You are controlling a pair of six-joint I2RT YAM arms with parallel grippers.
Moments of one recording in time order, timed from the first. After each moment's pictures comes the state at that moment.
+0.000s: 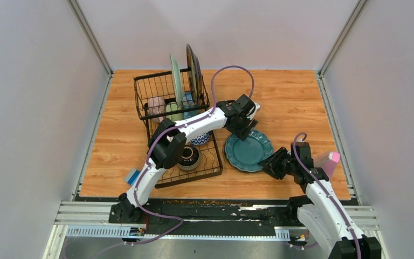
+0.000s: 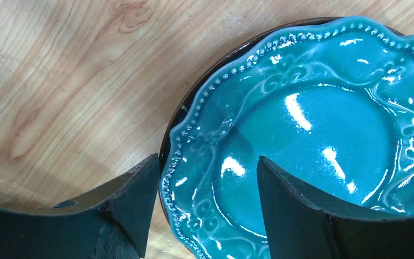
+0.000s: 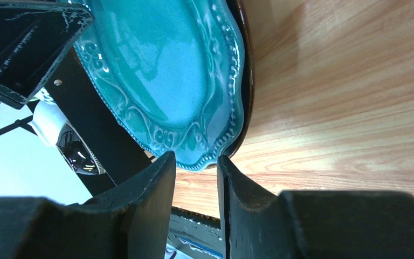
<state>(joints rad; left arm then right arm) -0.90 2.30 1.98 -0.72 0.03 -0.17 0.13 0.73 0.34 -0.48 -0.34 1.01</state>
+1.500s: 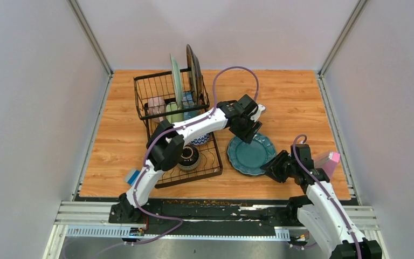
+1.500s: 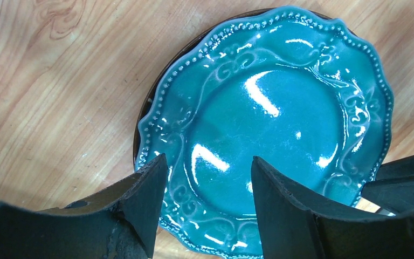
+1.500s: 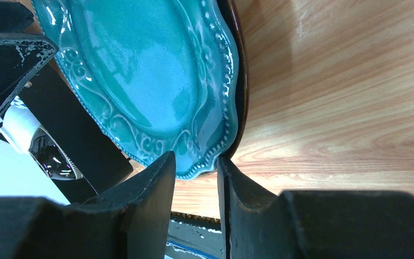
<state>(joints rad) -0.92 2.26 1.98 -0.72 0.15 -0.16 0.13 0.70 0.35 -0.58 -0.28 0.97</state>
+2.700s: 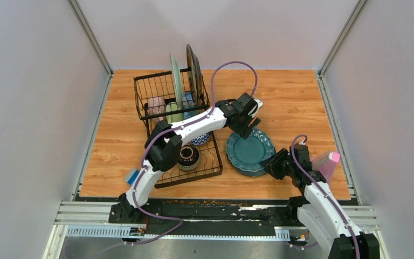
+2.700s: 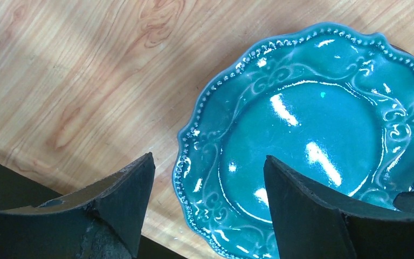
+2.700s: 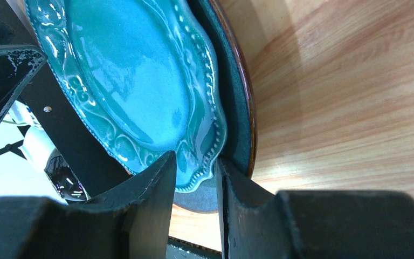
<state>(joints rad) -0.92 2.24 1.98 -0.71 -0.06 -0.13 0.13 0.74 0.26 -0.36 -0.25 1.02</state>
